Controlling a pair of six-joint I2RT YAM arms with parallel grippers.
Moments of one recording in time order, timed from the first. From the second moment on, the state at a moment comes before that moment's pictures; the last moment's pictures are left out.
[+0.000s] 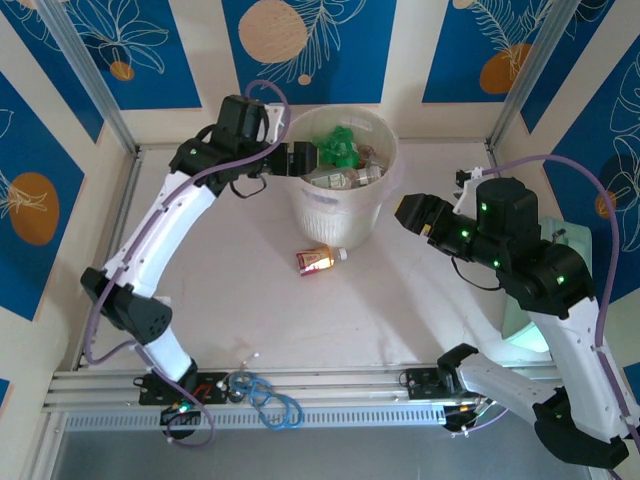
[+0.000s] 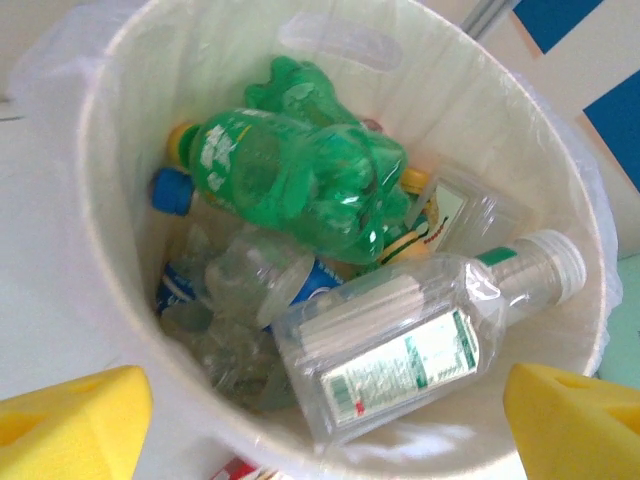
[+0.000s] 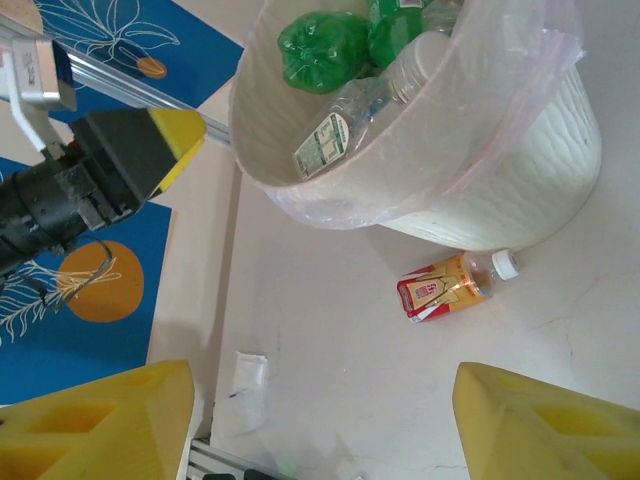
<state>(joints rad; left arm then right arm) -0.53 1.64 1.92 -0.90 0.16 -0.34 0.50 0.92 1.51 -1.07 -0.13 0.86</state>
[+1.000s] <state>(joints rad) -0.52 1.40 0.65 0.19 0.41 -0.65 0.89 0.93 1.35 -1.07 0.06 0.91</state>
